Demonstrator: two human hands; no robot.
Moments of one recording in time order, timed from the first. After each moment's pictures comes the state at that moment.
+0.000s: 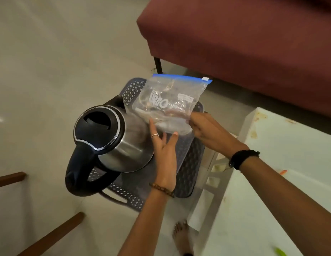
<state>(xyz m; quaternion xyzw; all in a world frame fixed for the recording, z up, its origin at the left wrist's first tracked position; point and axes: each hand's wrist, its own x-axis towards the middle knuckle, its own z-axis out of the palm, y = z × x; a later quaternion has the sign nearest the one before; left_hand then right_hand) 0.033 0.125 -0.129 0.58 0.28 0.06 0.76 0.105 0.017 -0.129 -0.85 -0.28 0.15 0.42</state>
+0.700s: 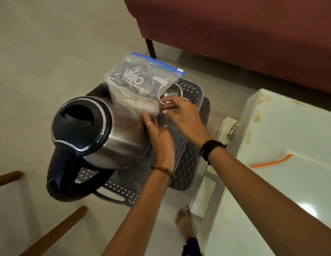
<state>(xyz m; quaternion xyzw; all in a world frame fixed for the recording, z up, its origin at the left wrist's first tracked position) 0.058 0.126 -0.162 0.61 0.35 0.05 0.71 0.105 0.069 -0.161 -0.79 -0.05 0.16 0.58</state>
